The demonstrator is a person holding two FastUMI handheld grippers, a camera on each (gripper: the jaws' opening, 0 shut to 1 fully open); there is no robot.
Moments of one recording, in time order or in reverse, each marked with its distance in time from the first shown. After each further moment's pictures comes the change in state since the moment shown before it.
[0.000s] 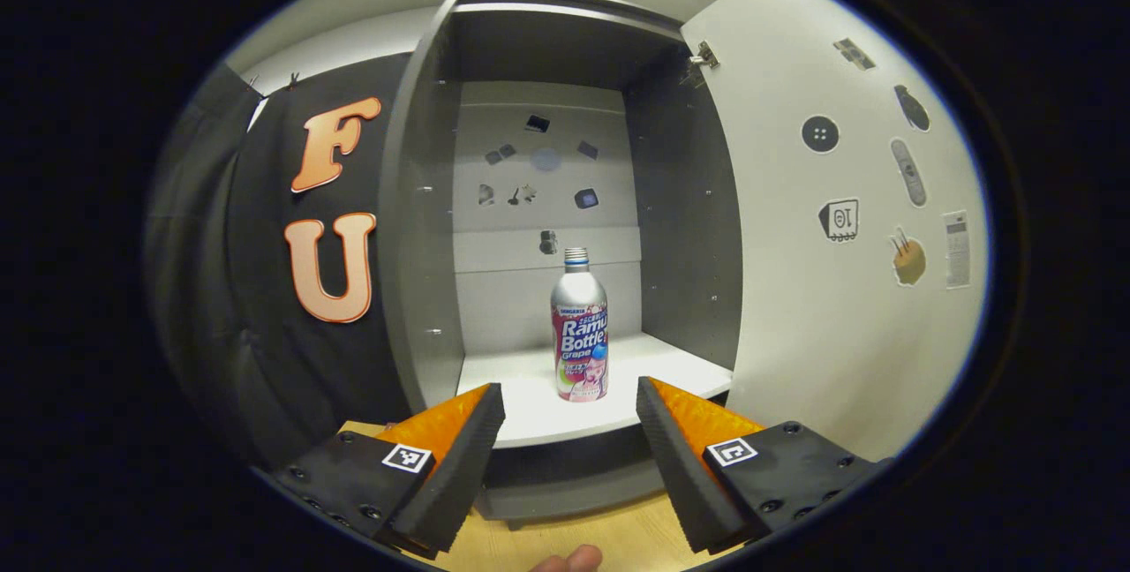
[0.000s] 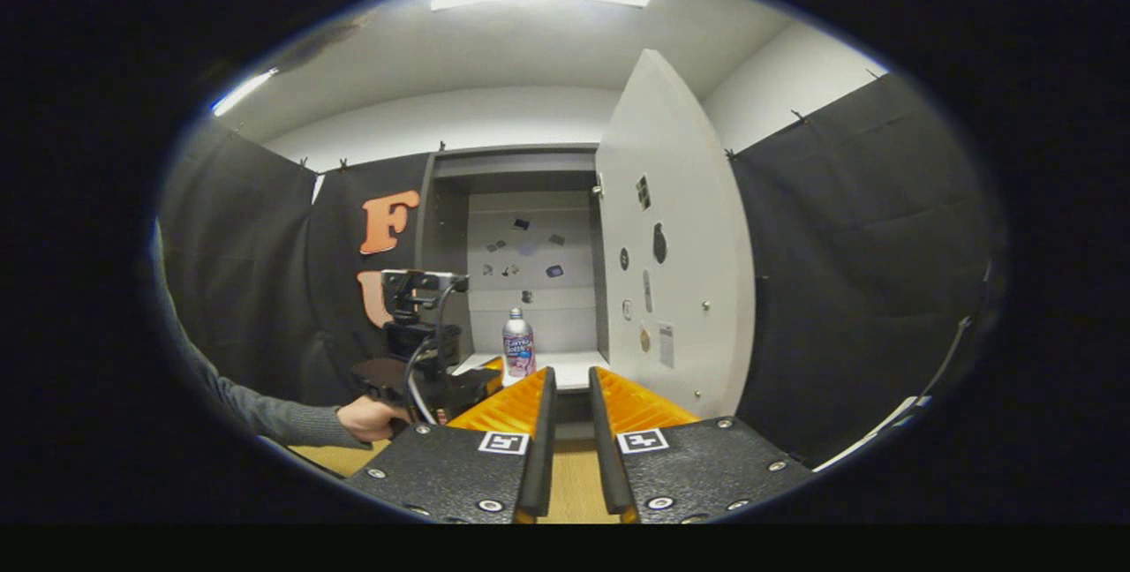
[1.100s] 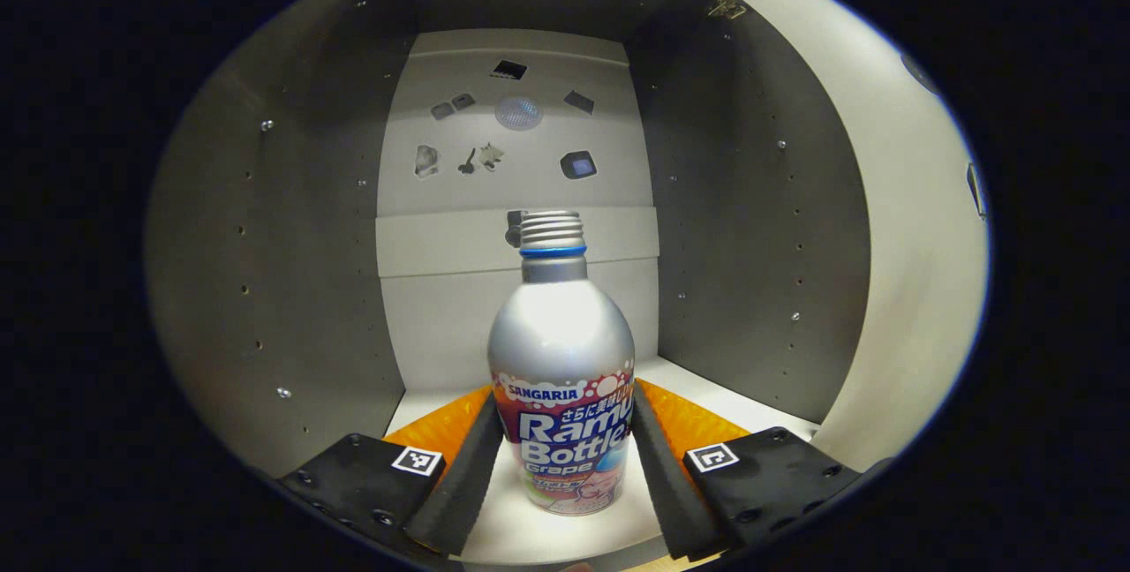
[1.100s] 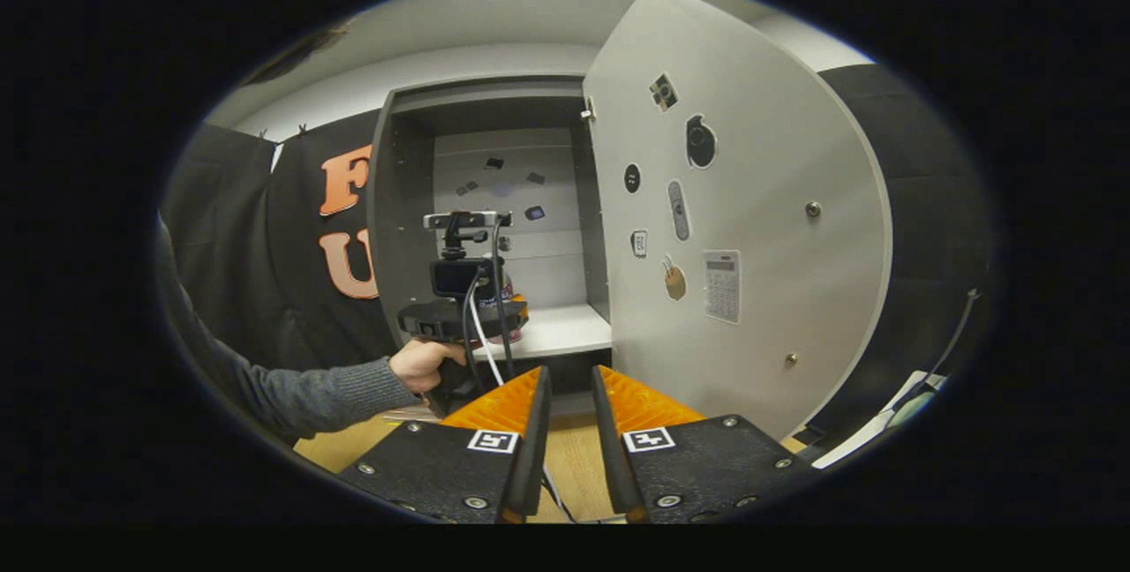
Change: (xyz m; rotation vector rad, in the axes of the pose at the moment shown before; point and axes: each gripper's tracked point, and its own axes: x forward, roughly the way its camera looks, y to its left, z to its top) left arm 0.143 -0.003 -0.009 -0.003 0.005 -0.022; right arm 0.068 0.008 -0.060 0.051 0.189 -0.079
